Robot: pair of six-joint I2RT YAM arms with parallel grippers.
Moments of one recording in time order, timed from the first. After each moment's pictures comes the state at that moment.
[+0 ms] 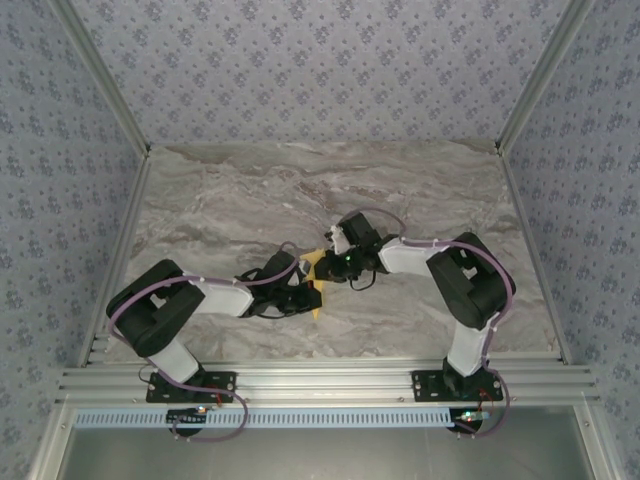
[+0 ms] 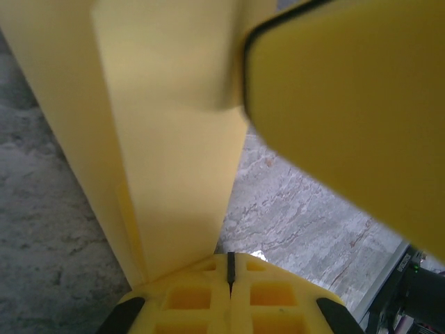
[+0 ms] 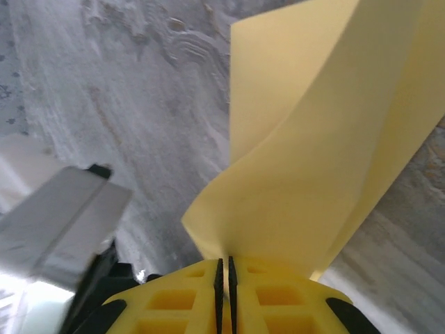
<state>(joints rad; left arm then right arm) -0.81 1.63 0.55 0.23 0.40 -0.98 0.64 1.83 0.95 -0.10 -0.61 0.64</state>
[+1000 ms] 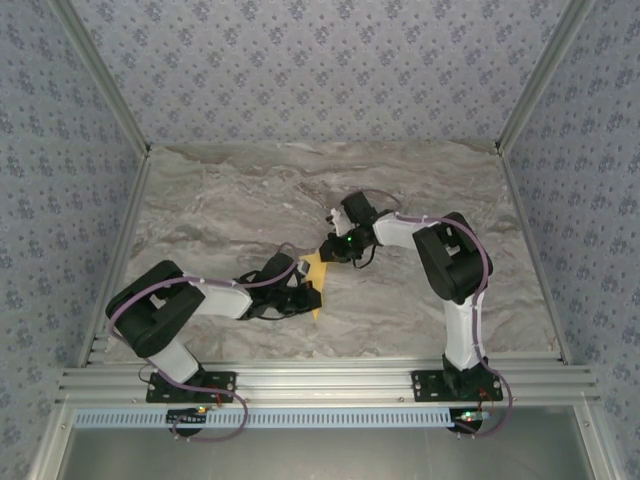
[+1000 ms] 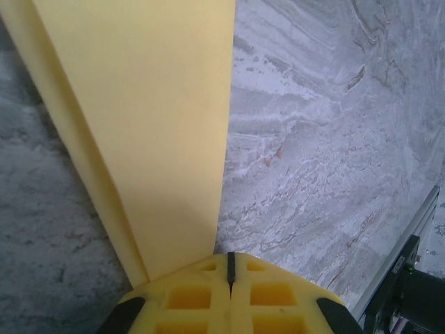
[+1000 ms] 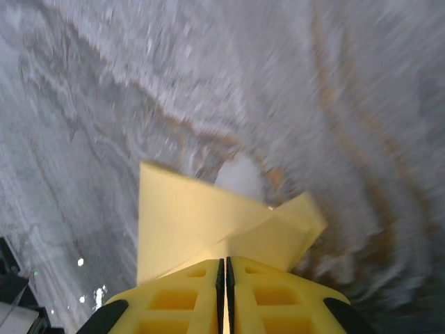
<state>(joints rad) -0.81 1.62 0.53 0.28 0.40 -1.00 0.51 2.04 1.25 -0.33 -0.61 0.38</state>
